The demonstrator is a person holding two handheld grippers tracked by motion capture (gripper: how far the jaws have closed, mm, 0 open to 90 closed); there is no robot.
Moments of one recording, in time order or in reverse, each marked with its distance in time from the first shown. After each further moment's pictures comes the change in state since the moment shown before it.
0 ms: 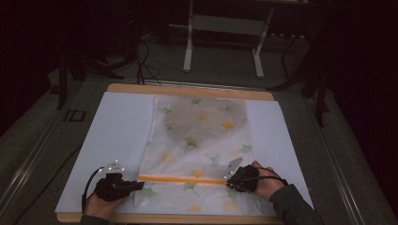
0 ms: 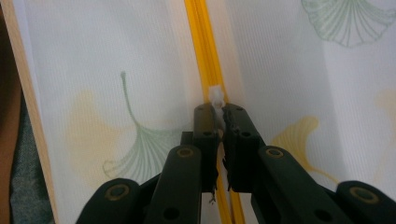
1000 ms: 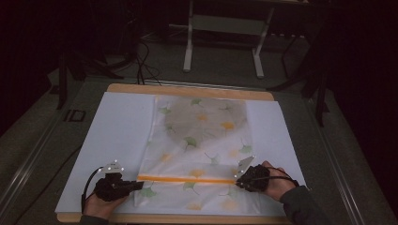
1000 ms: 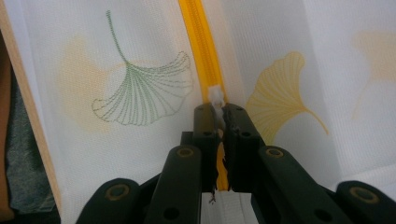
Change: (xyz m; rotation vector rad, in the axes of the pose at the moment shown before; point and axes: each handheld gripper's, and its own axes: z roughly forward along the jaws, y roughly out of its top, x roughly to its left) left arm 0.001 0.000 -0.001 -0.001 0.001 -0.005; right arm -0.007 -0.025 -0.014 0.023 -0.016 0.046
